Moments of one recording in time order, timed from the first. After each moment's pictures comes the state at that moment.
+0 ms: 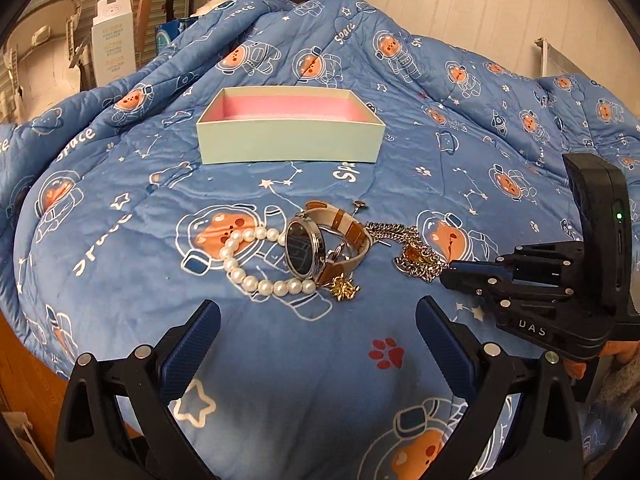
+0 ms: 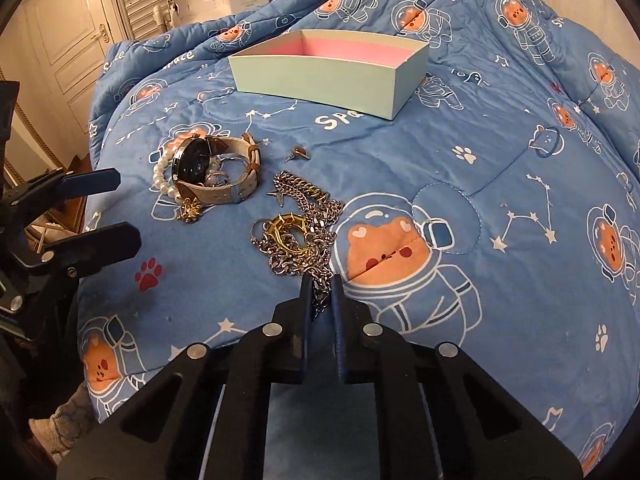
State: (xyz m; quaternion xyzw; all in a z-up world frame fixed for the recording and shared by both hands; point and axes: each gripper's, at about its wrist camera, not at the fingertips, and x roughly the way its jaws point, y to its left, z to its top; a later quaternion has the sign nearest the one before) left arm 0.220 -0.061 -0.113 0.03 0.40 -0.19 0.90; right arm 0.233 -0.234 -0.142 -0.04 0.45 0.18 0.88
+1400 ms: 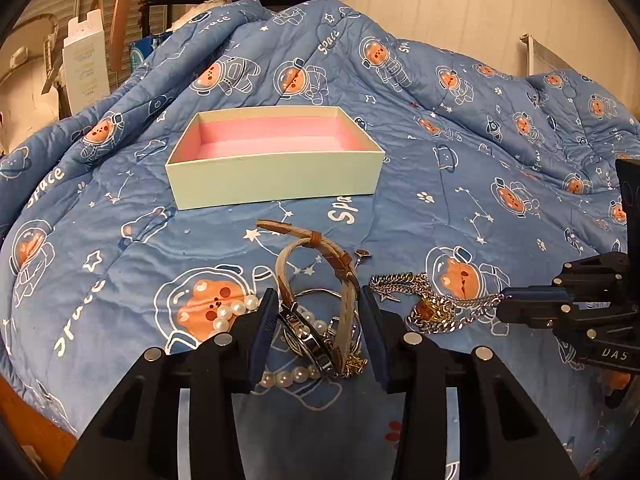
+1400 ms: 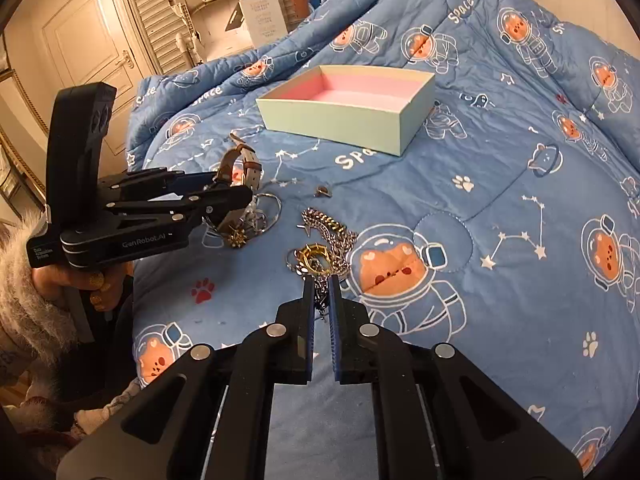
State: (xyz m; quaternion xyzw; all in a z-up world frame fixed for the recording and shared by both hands) left arm 0.262 -0.069 -0.108 0.03 0.37 -0.22 0.90; right arm 0.218 -0.252 -0.101 0.01 0.42 0.23 0.88
